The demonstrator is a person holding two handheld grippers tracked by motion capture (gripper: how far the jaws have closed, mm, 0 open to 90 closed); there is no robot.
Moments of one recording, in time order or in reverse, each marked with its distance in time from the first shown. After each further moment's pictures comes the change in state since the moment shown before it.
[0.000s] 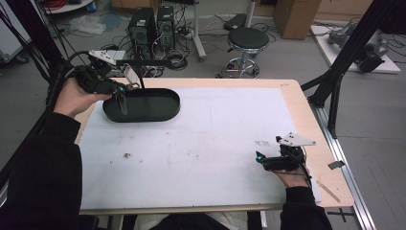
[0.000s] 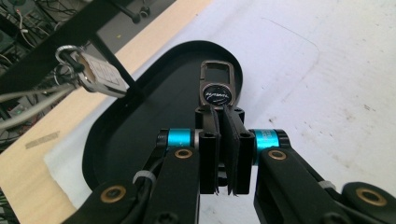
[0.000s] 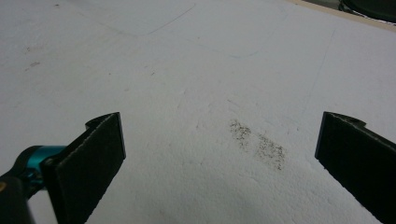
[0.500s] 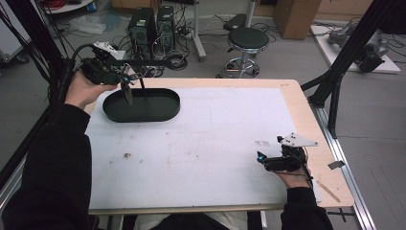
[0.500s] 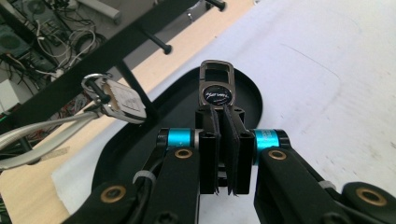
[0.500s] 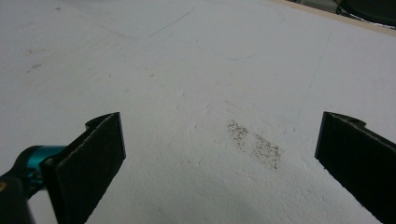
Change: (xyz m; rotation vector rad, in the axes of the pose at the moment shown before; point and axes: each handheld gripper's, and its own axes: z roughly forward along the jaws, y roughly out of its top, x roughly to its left) left arm 0.020 0.012 0.019 -0.057 0.047 -0.057; right arm -0.001 -0.001 -0.004 -0.014 -0.004 0.001
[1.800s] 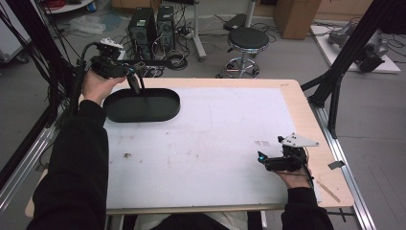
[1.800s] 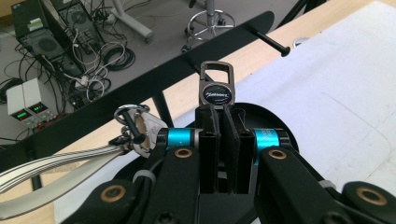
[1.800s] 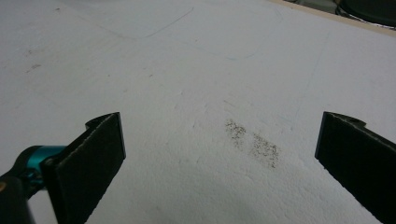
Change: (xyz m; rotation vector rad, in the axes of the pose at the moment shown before) left arm 0.012 0.005 0.036 -0.106 0.103 -0.116; right arm -0.002 -0.001 -0.001 -0.005 0.002 -0.001
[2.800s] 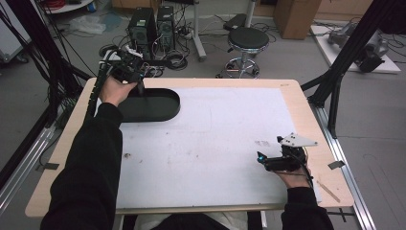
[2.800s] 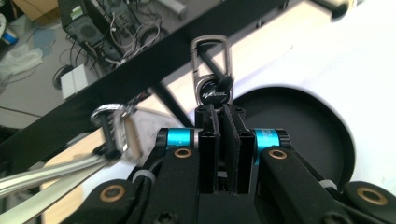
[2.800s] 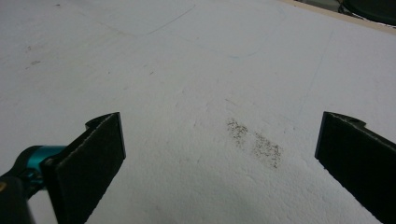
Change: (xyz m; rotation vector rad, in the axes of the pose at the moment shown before) left arm -0.025 0.000 0.049 0.098 0.175 0.072; right arm 0.000 0.000 0.003 0.011 0.006 -0.010
